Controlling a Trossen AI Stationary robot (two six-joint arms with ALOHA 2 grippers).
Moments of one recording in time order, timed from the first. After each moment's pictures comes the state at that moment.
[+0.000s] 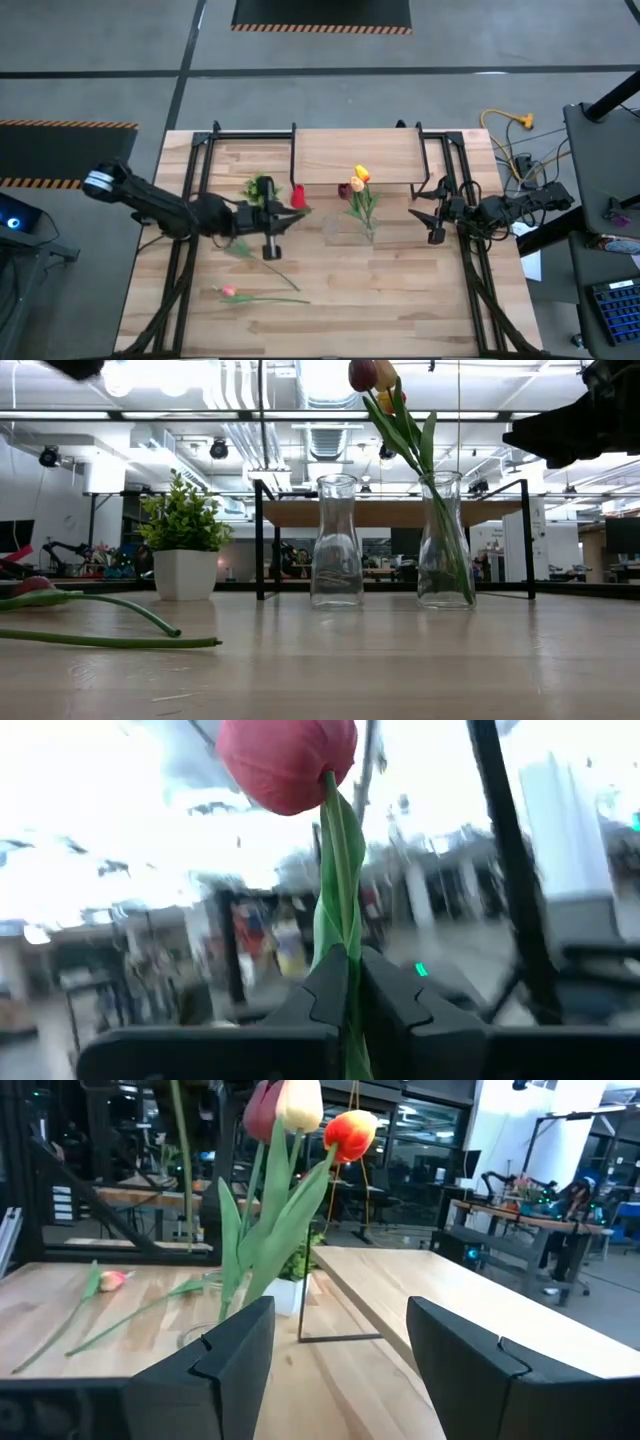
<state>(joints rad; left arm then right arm) -0.25 1.25 0.65 1.09 -0.26 0.32 0.33 0.02 0.04 0.06 0.58 -0.13</state>
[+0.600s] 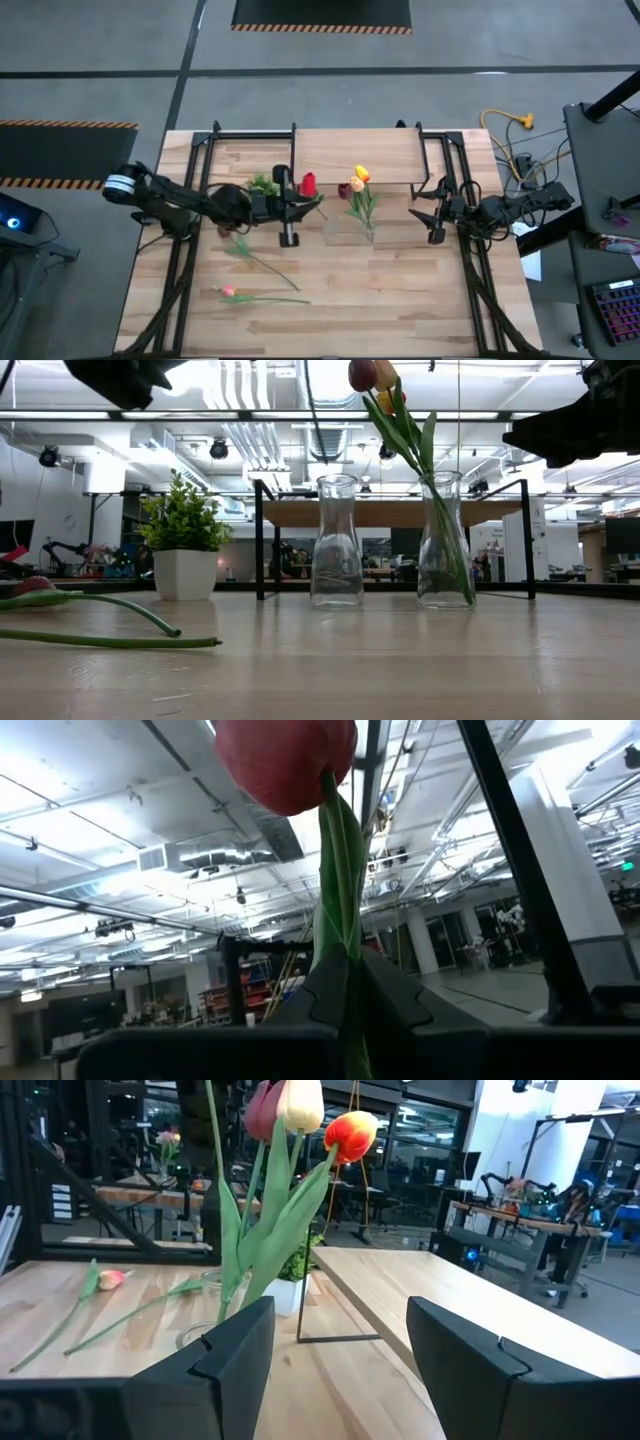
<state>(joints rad) -0.11 1.45 0.73 1.34 -0.07 0.30 0.33 0.02 0.04 0.06 0.58 -0.14</state>
